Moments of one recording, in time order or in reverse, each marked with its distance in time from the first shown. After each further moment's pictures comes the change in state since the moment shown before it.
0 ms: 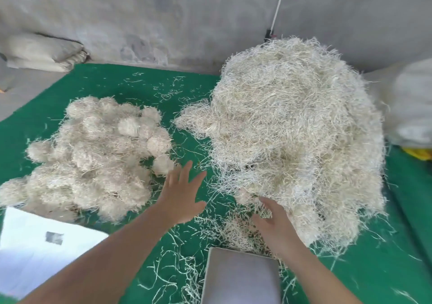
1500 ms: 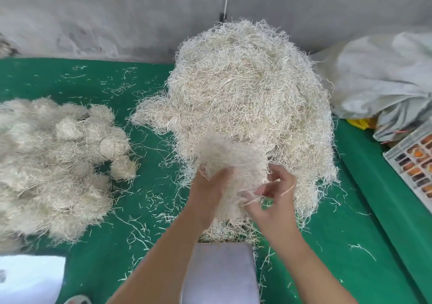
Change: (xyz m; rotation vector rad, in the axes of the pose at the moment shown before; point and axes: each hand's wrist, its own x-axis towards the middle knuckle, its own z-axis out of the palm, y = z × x) left_hand 0.010 0.153 0.000 -1.779 -0.068 -0.079; right_hand -0.025 0.000 -0.043 0.188 0.527 -0.457
